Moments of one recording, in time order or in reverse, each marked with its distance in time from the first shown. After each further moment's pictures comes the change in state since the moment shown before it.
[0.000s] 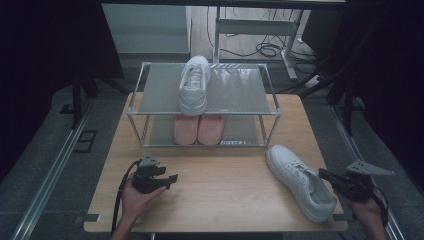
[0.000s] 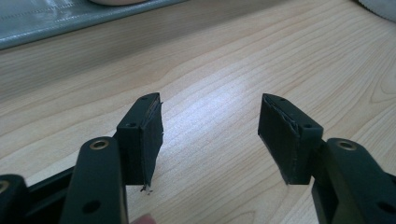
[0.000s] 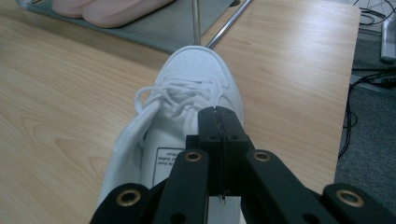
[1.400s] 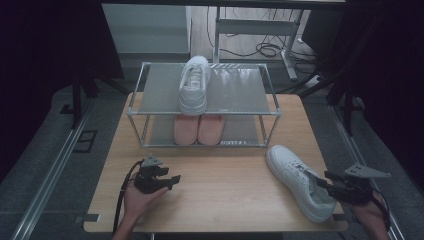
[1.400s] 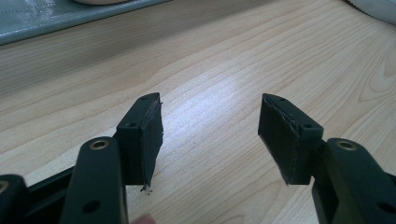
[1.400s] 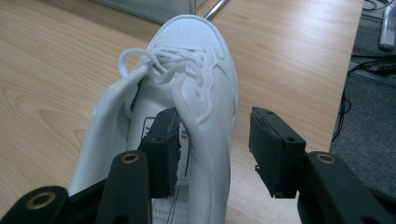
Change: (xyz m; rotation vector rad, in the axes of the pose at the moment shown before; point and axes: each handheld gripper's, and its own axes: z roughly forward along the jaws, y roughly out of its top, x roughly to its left) left arm -0.003 0.001 0.003 0.001 -0.023 0.004; right arm -0.005 -0.010 0.004 0.077 -0.013 -0.035
